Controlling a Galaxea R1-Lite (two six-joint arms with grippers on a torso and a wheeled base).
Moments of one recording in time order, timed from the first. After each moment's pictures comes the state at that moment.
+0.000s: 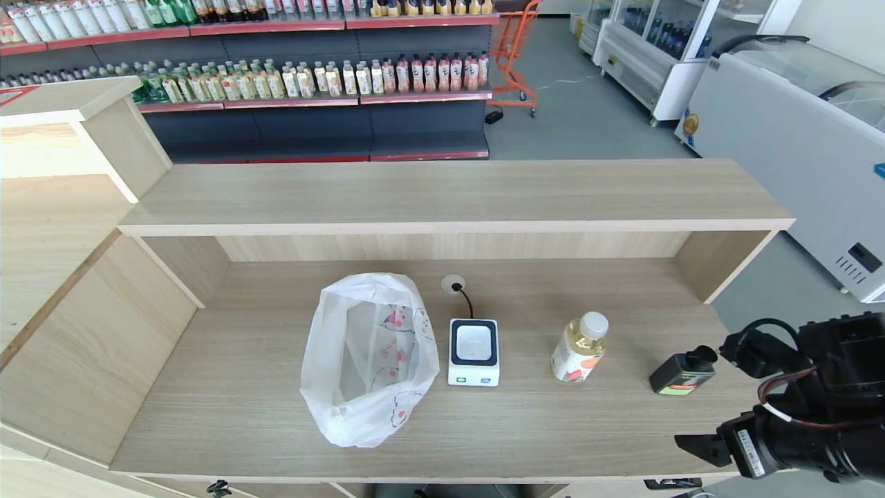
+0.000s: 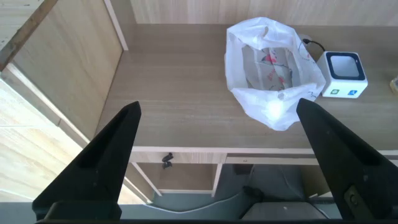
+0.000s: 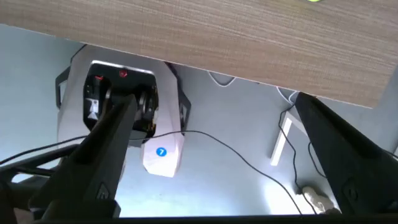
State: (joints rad) left arm 0.00 0.00 0.00 0.00 0.00 0.00; right arm 0.14 1.50 -0.44 -0.20 0.00 -0.16
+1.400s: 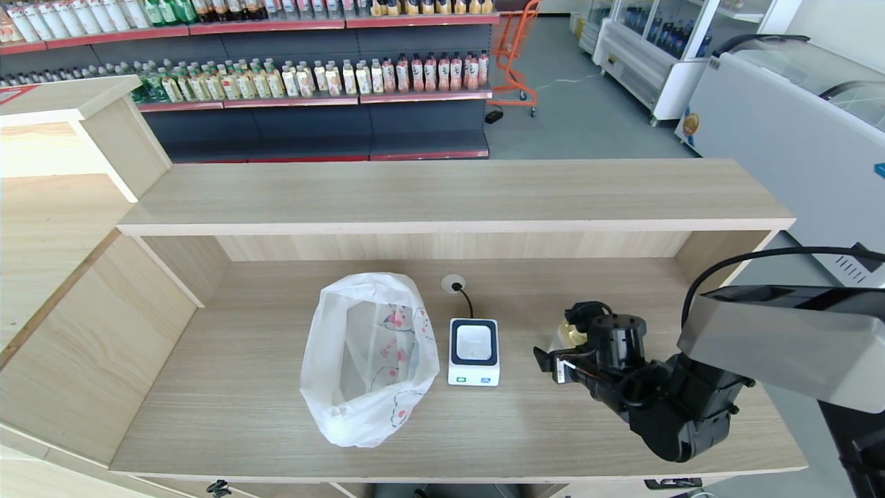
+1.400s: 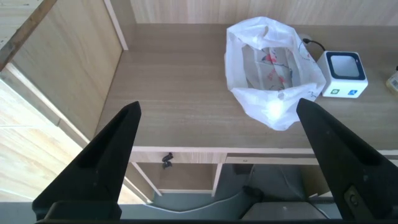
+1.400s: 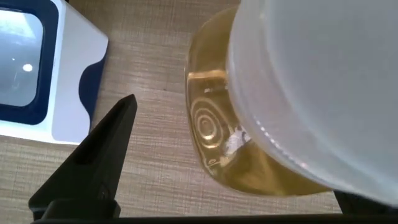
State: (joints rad) left arm 0.00 0.00 0.00 0.00 0.00 0.00; right arm 0.38 2.38 -0.77 -1.19 -0.22 0.05
